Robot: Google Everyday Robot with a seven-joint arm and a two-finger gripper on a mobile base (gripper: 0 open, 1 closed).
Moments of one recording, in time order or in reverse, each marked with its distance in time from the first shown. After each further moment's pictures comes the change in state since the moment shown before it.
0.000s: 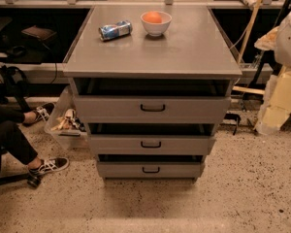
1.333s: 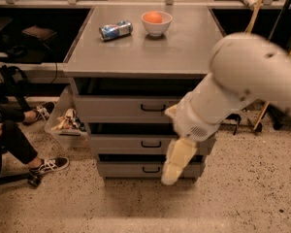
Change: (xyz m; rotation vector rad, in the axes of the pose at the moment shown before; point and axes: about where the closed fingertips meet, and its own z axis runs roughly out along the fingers) arm -0.109 0.084 0.184 -0.270 -0.257 -0.082
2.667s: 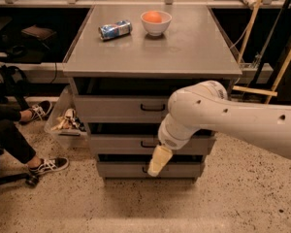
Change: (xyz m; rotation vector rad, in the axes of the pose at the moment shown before) arm 0.040 -0.075 0.133 0.186 0.142 0.203
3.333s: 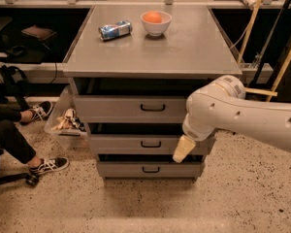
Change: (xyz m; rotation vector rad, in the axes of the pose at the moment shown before) arm 0.080 -0.082 -0.012 0.223 0.153 0.170
